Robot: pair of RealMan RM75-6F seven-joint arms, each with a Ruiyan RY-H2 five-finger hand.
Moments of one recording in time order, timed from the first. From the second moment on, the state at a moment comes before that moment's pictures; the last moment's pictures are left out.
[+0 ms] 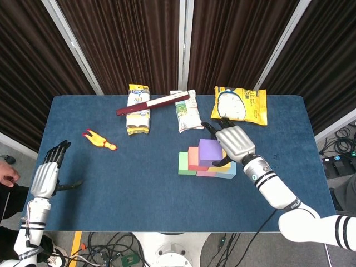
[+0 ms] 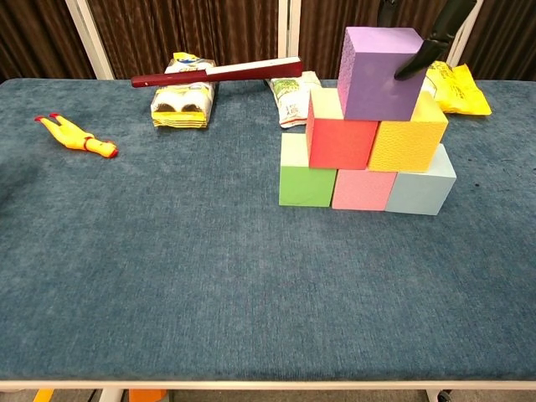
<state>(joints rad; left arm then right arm) -0.24 -1.30 -0.13 -1.63 1.36 1.35 -0.14 1.00 -0.99 0.19 -1.98 -0.75 0.85 -0.38</state>
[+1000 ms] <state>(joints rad) -0.23 -1.28 -0.11 -1.67 1.40 1.38 -0.10 0.70 -0.80 0.15 -2.11 -1.12 1.04 -0.15</state>
